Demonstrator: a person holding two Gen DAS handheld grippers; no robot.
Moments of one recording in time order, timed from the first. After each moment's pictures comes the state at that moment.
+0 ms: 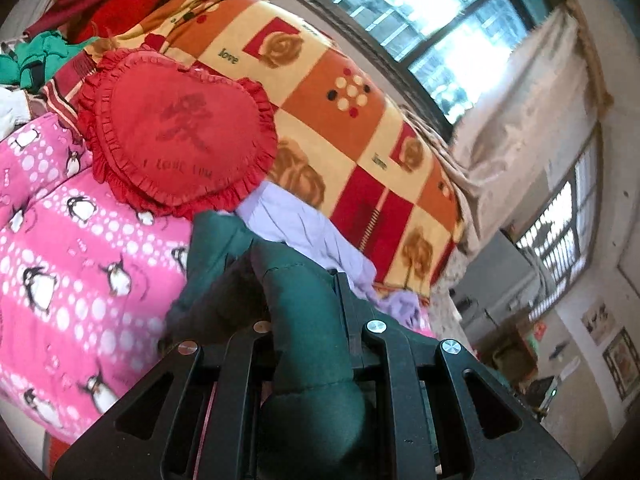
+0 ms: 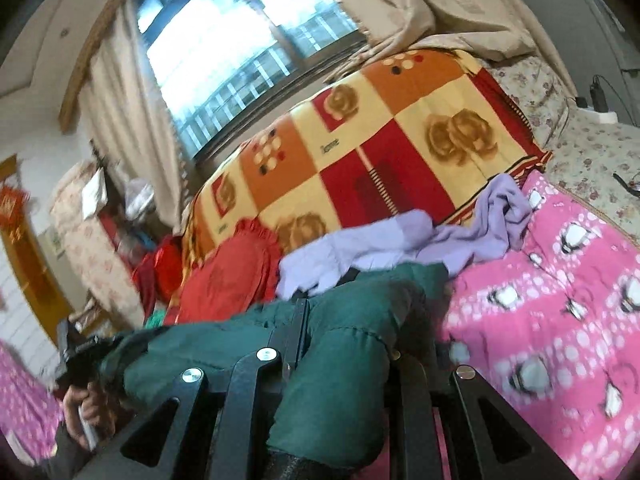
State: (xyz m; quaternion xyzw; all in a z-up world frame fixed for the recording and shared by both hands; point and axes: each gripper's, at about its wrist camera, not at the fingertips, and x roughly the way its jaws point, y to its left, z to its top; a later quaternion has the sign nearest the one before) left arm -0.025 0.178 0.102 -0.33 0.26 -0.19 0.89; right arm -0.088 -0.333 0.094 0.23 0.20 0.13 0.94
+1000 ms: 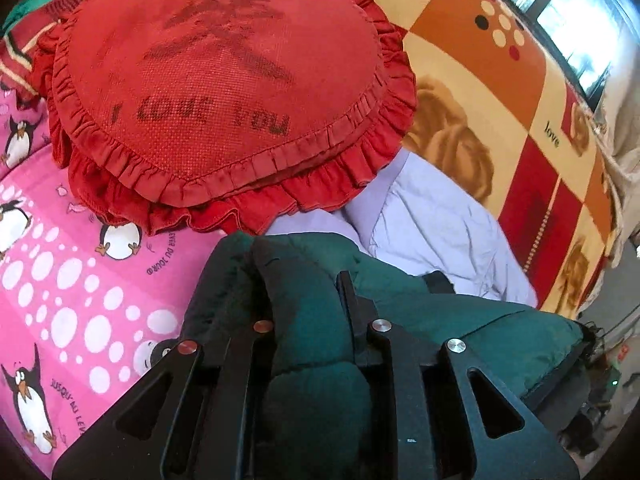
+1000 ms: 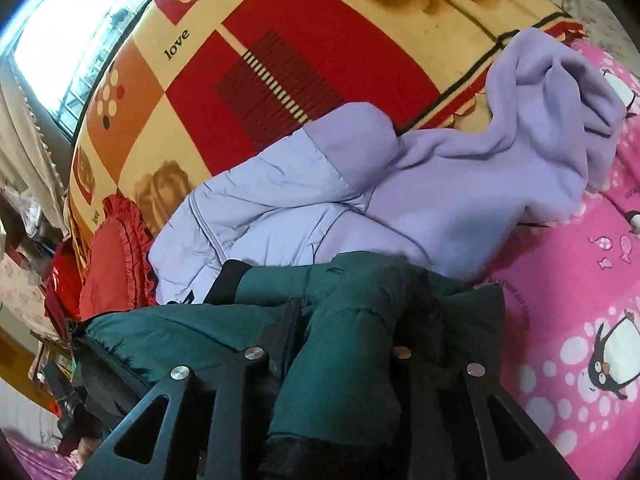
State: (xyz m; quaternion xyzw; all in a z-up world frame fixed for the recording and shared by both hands) left arm 0.199 0.136 -0.040 -0.28 0.36 -0.03 0.89; right arm 0.191 -0.341 -0.040 0.29 0.39 0.05 0.87
